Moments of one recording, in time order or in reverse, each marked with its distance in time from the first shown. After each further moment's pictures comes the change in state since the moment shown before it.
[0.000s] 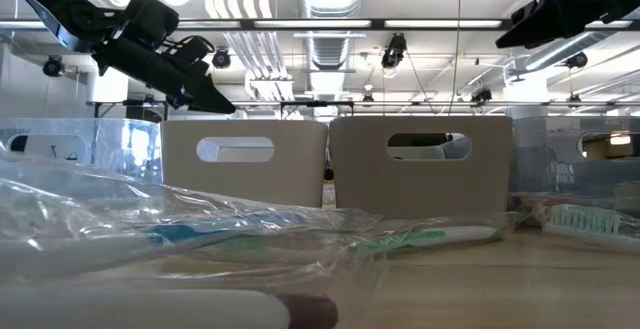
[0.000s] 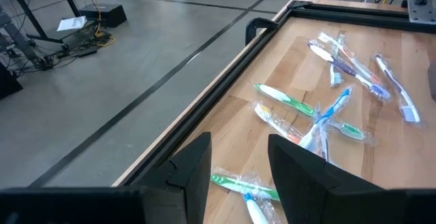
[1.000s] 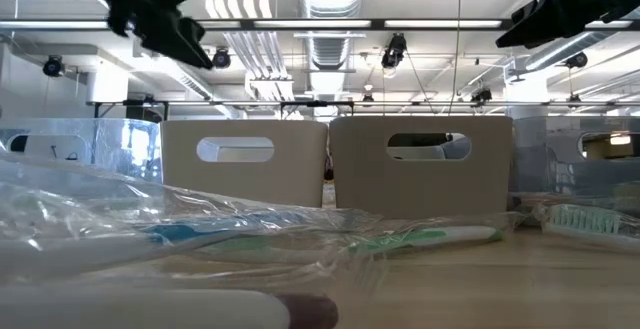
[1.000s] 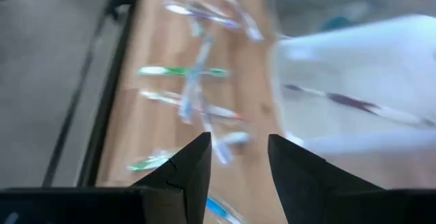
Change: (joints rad) left arm -0.311 -0.165 0.356 -0.863 0.038 0.365; right arm 0.000 0.000 0.000 0.001 0.000 0.002
